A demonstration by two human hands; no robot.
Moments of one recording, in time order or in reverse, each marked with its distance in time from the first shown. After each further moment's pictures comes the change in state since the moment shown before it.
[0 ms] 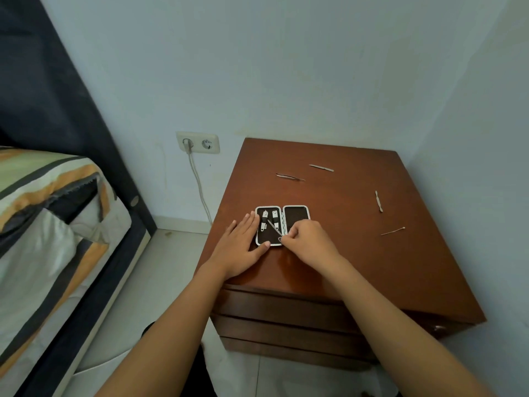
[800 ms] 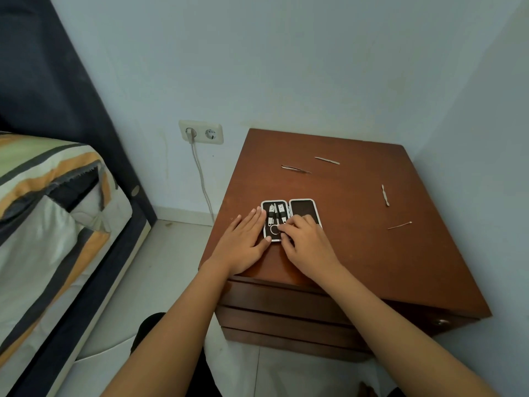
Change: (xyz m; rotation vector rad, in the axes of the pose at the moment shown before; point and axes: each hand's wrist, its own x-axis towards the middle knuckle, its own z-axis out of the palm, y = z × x) left_hand -0.011 -0.001 0.002 0.048 -0.004 0.046; right_hand -0.010 0.015 0.038 -0.249 0.269 -0.446
